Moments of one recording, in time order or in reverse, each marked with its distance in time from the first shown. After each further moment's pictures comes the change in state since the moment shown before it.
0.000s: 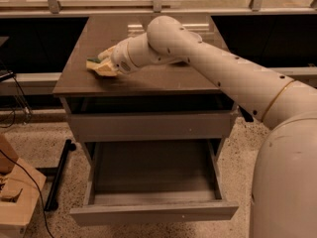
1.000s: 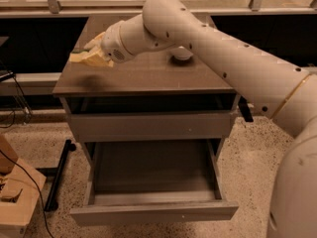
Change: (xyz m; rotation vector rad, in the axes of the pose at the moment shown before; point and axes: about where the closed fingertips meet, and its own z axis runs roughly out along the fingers) arm -0.059 0.025 -0.030 -0.028 -0.030 -0.116
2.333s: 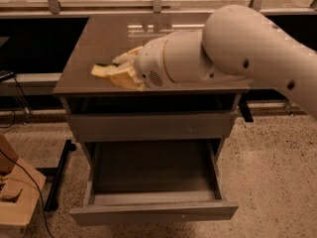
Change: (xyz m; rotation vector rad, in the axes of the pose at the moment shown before) arm -0.008 0.102 -0.137 0.124 -0.015 0.198
